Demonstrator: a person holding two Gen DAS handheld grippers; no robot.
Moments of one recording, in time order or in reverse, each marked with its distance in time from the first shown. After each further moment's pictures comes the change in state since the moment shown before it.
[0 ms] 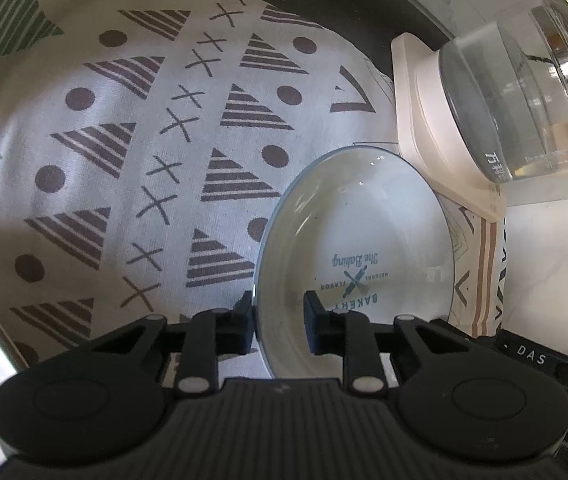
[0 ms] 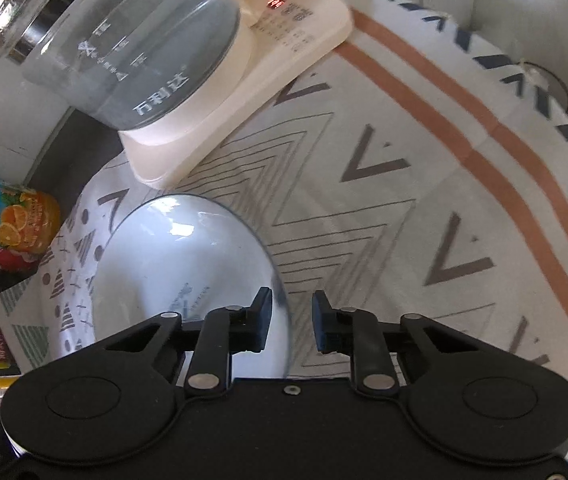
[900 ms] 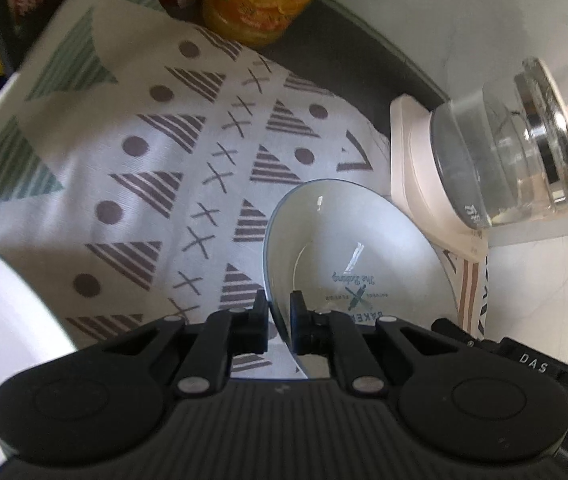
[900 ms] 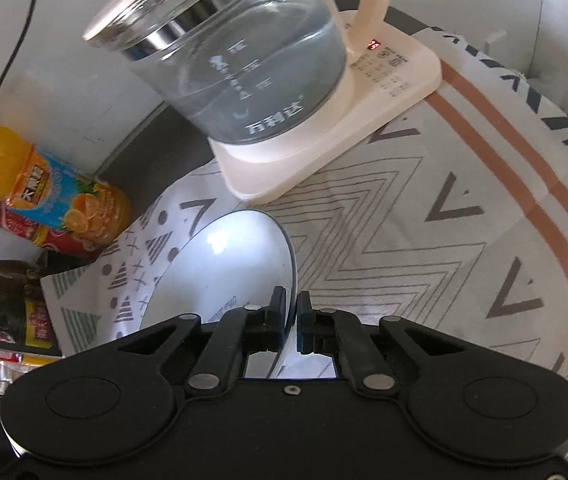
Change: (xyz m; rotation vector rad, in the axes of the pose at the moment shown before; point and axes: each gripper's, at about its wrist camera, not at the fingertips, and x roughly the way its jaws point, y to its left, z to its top) left arm -0.059 0.026 0.000 -0.048 -0.117 -0.029; right arm -0.024 0.030 0.000 -0.128 -0.084 0.136
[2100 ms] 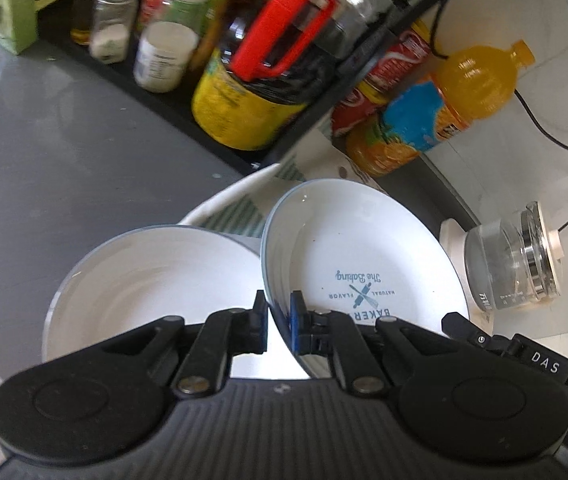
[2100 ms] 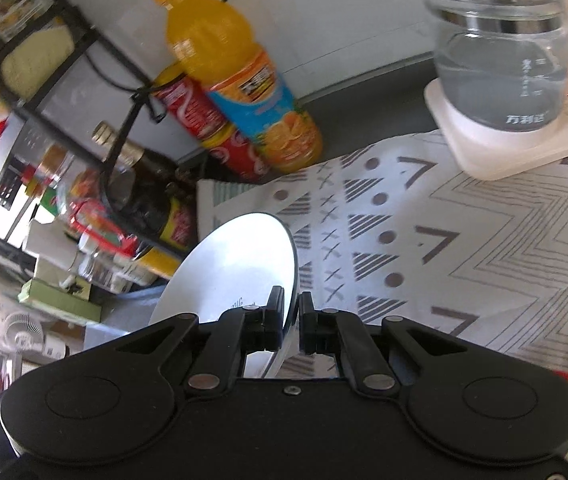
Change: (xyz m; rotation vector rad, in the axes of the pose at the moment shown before) left arm -0.145 0.100 -0.037 -0.203 -0.276 0.072; right arm -0.036 0.139 -0.073 -0.331 0.019 0.215
